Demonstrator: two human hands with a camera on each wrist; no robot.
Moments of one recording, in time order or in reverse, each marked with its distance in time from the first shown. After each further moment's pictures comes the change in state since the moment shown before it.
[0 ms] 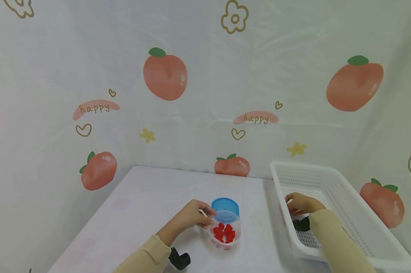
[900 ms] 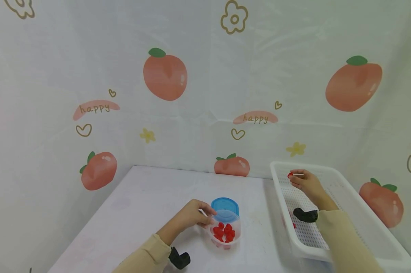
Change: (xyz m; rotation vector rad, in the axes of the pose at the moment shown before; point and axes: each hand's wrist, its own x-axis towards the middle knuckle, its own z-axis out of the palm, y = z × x) left_hand -0.003 0.001 -0.001 -0.020 -0.016 0.029; right_hand -0.011 -0.020 -0.030 0.444 0.353 -0.367
